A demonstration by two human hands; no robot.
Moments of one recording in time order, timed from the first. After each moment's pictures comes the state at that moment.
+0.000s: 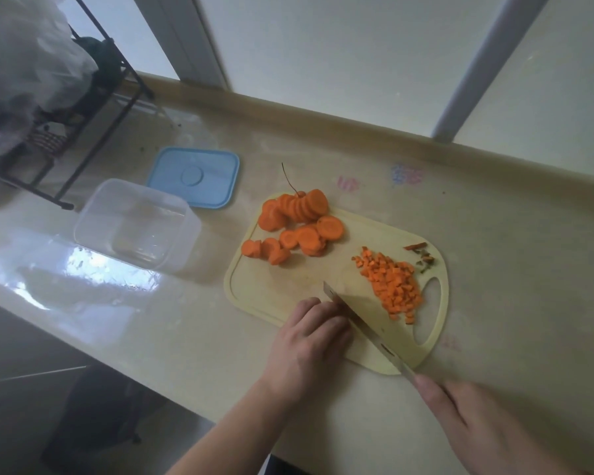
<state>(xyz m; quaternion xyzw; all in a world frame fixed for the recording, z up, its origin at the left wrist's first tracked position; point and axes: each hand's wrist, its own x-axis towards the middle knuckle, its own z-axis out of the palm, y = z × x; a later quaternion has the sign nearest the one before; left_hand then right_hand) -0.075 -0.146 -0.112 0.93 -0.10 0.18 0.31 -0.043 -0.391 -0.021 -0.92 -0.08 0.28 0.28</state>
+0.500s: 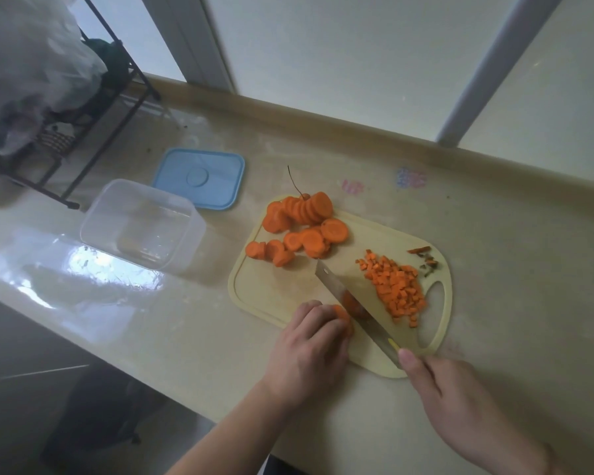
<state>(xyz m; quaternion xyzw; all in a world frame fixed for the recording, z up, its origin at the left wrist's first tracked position) -0.078 -0.148 -0.103 0.93 -0.08 0.20 0.31 -0.029 -0.365 -0.033 -0.90 -0.13 0.26 0.32</state>
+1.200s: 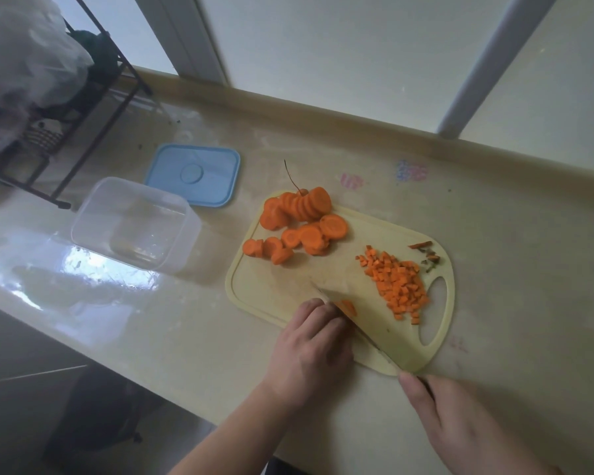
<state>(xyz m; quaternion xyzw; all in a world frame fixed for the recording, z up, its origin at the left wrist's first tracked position) -0.075 -0.149 -0.103 0.93 -0.08 0.20 0.31 -0.050 -0.369 -0.032 -0.93 -0.13 0.24 0.24</state>
